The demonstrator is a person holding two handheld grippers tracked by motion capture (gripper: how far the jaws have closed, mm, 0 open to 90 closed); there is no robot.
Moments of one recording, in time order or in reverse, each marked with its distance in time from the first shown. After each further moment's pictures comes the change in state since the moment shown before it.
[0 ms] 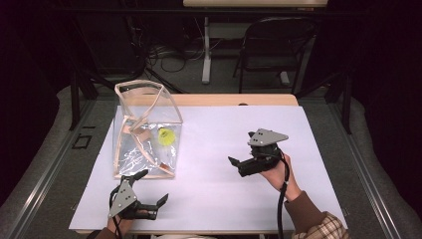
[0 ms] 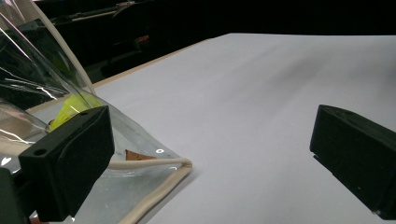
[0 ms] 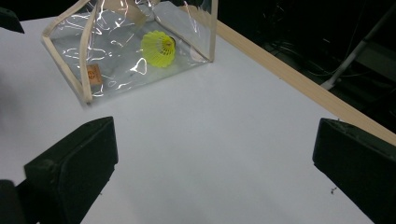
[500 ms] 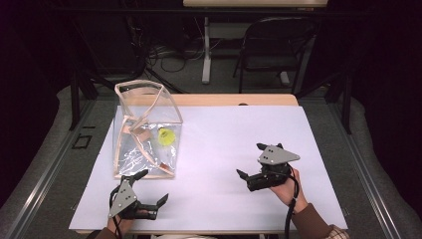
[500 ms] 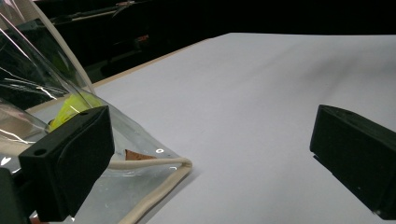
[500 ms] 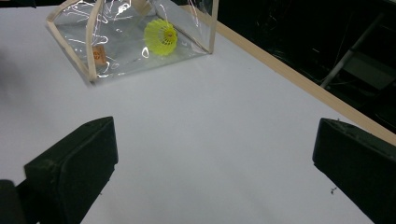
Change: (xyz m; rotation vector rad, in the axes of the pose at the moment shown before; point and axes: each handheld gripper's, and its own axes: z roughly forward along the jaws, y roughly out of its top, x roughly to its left) left arm 0.000 0.000 0.000 0.001 -0.001 0.001; right arm 0.012 -0.036 -0.022 -0.042 -0.027 -0.034
